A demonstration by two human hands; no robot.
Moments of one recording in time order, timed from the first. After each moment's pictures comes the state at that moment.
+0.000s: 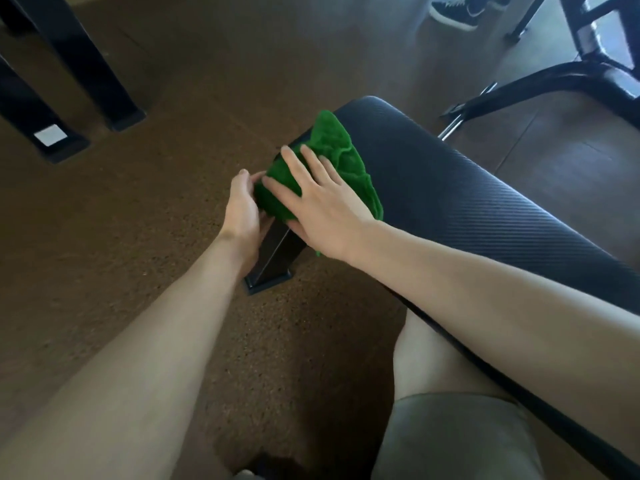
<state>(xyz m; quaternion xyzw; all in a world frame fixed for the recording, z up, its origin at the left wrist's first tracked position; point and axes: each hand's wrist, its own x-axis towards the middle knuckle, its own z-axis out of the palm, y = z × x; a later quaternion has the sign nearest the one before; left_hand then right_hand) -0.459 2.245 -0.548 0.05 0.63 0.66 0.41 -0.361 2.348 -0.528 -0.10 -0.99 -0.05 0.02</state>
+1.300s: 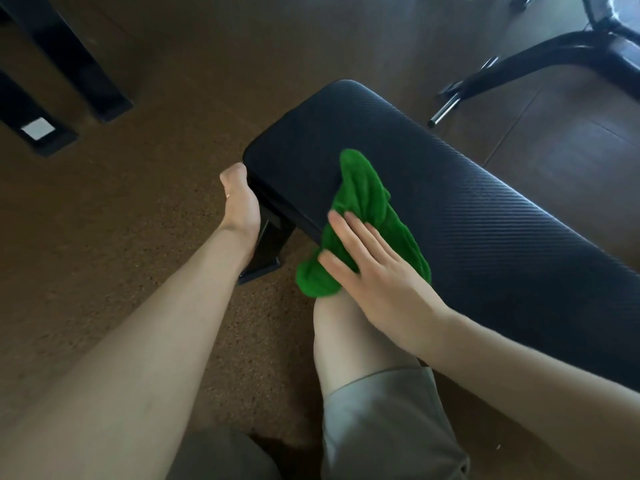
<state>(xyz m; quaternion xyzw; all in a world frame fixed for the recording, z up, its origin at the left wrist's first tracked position) -0.446 2.266 -0.556 0.02 0.67 0.62 0.42 -0.205 2.335 -0.531 -0.07 -1.00 -0.01 0.03</state>
